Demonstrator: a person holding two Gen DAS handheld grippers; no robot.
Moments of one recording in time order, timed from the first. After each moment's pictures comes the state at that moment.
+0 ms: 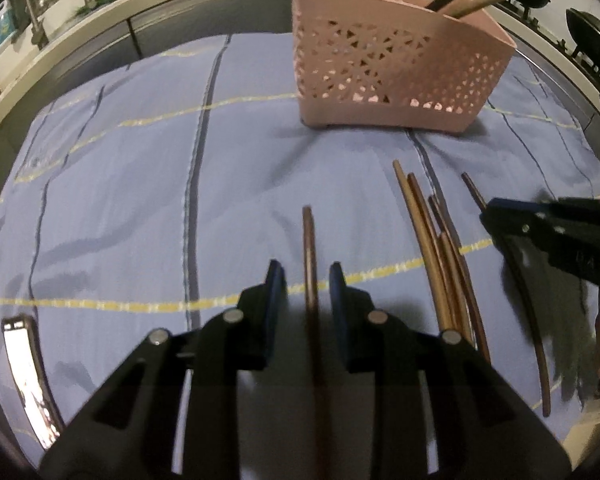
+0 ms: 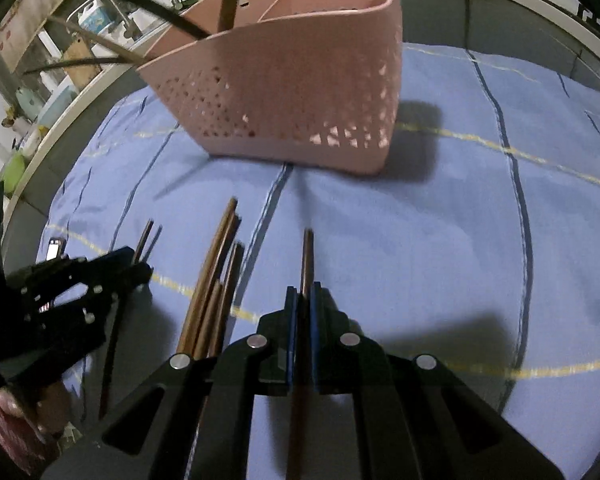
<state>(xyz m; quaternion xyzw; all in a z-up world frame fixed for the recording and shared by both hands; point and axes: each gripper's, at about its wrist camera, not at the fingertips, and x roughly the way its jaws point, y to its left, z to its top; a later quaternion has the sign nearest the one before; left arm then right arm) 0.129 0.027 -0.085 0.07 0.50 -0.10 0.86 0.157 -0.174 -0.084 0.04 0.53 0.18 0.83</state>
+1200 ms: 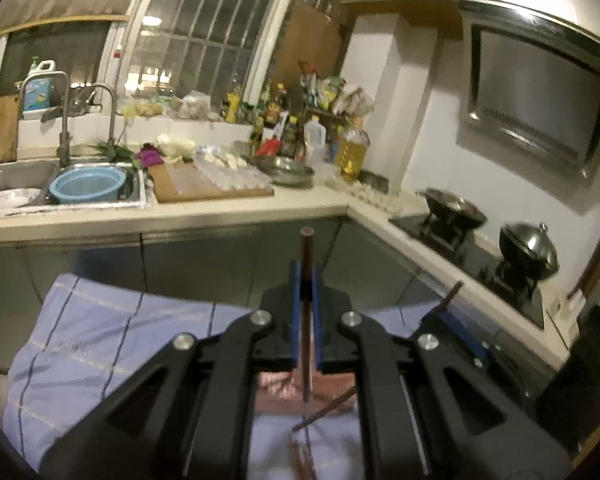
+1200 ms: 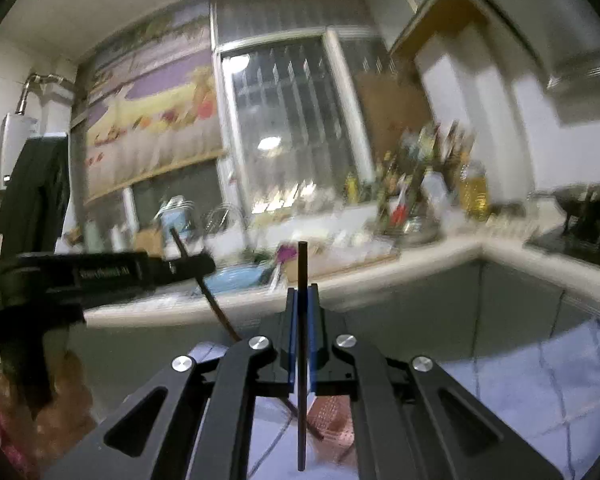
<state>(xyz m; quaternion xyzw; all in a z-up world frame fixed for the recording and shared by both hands) 0.138 0.048 0.210 -0.10 0.20 -0.14 0.96 0.108 -0.147 0.158 0.07 0.07 0.19 0.98</state>
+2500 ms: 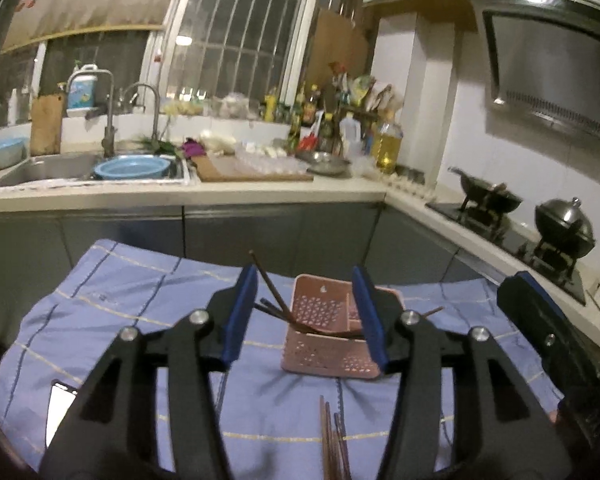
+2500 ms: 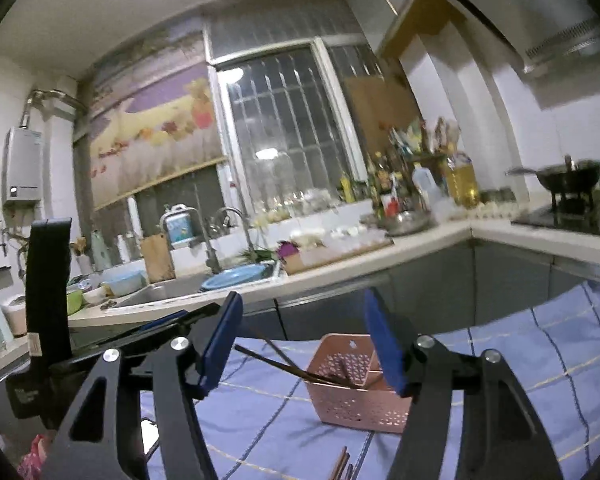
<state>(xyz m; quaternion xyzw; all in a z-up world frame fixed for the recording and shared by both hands) 0.055 0.039 0.116 -0.08 0.18 -0.07 0.98 0.030 -0.171 0.107 0.10 0.07 0.21 0.97</state>
